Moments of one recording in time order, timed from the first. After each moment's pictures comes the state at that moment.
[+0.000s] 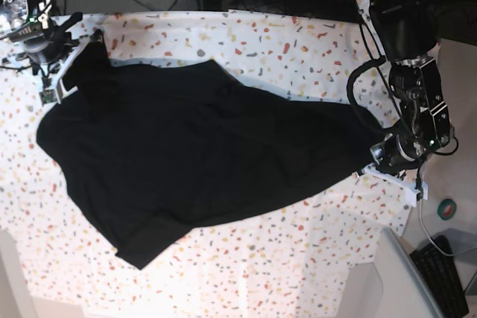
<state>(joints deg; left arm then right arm) -11.4 -9.8 -23.6 72.2 -16.9 -8.0 49.7 -27.1 17.5 5.1 102.2 5.6 5.2 -47.4</state>
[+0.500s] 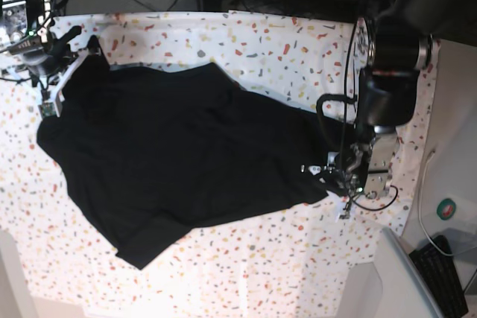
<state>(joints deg) -30.5 -9.9 2.9 33.5 -3.4 -7.6 42.1 -22.4 17.7 5.3 99.1 6.0 5.5 -47.7</state>
